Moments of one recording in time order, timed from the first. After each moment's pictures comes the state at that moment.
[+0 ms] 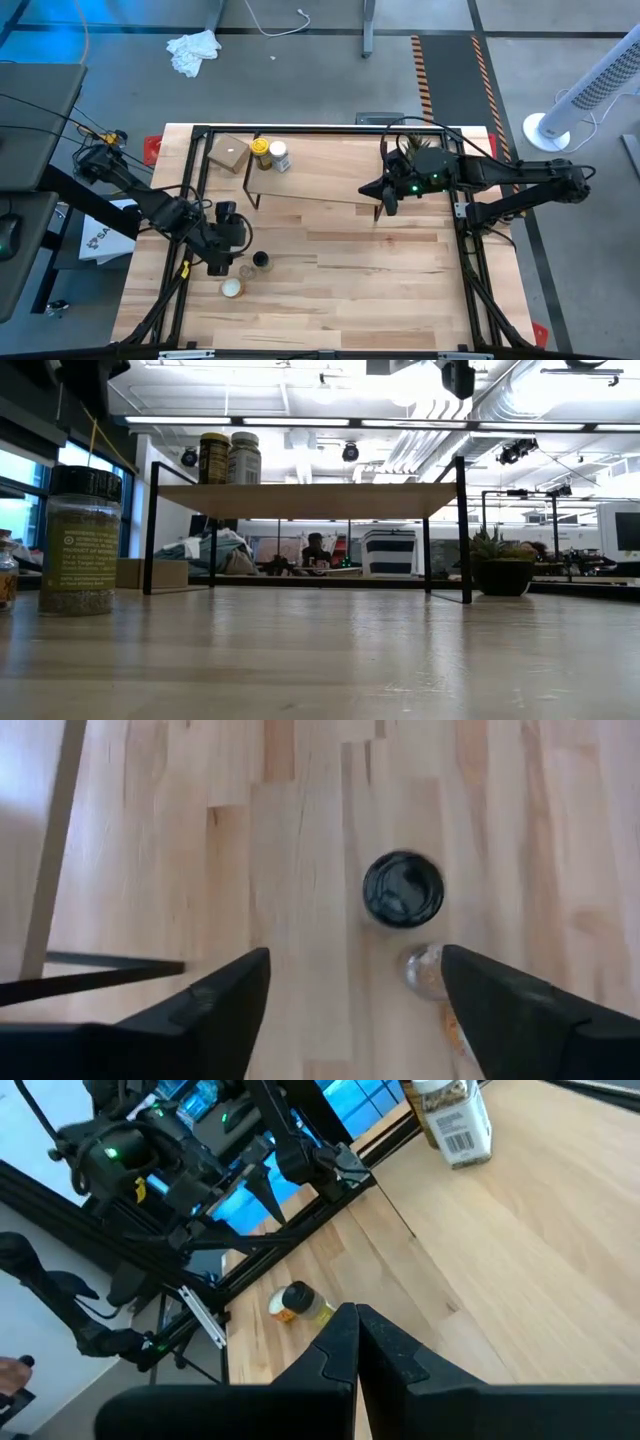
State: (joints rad) left arm -0.60 1.14 1.06 -1.10 -0.35 -0.48; right arm 0.01 1.13 1.08 -0.35 0.02 0.68
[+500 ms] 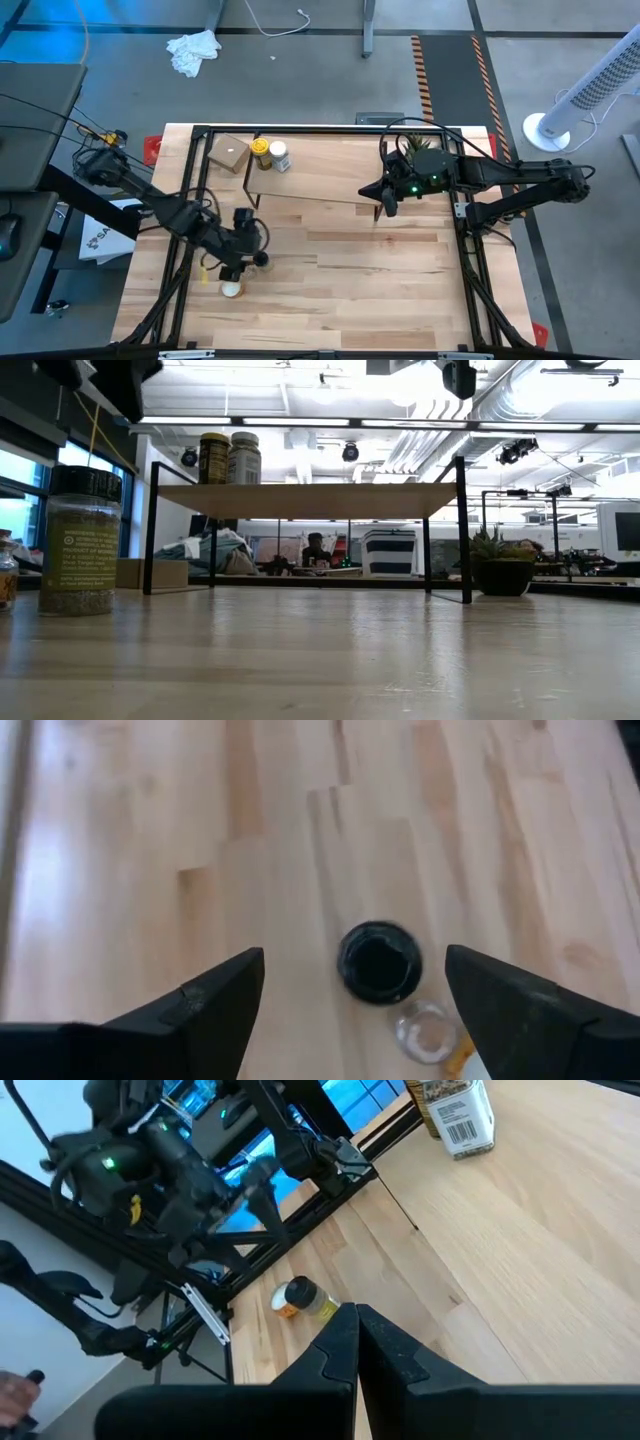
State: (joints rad) left arm -0.54 1.23 1.06 -0.92 -0.30 -0.30; right arm 0.02 1.13 1.08 -0.36 0.02 0.70
